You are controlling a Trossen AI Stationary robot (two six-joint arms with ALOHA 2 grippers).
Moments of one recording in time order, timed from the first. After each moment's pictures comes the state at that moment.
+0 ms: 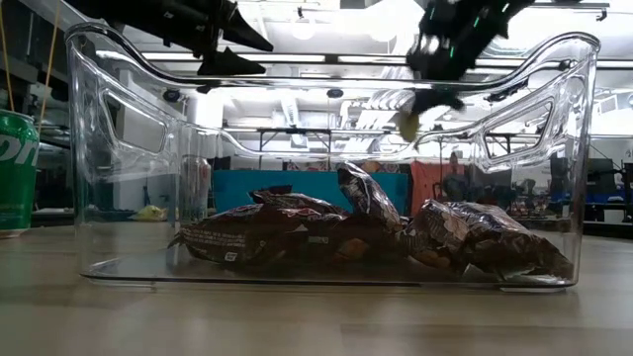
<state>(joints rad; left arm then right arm) 0.29 1.04 0.70 0.12 -0.02 -0.45 -0.70 1.35 1.16 -0.66 -0.15 0.09</state>
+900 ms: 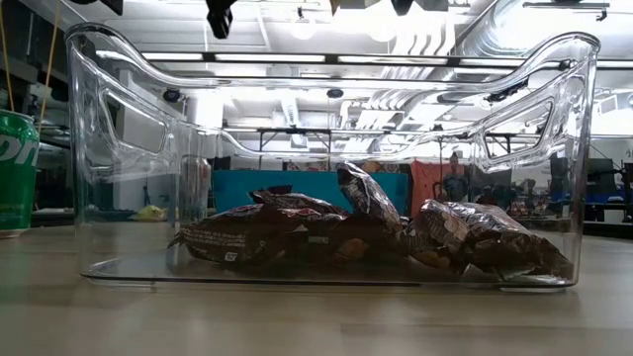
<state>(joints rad) 0.14 0.98 0.70 0.37 0.23 -0.44 -0.13 1.22 1.16 -0.15 -0.20 0.06</state>
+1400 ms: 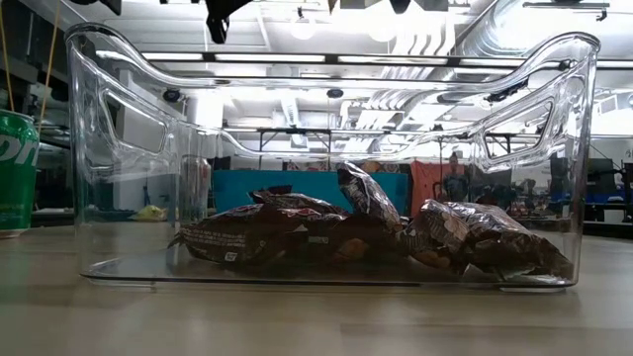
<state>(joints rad) 0.14 0.98 0.70 0.36 0.14 -0.42 -0.08 1.24 1.16 -0.15 -0.19 0.06</state>
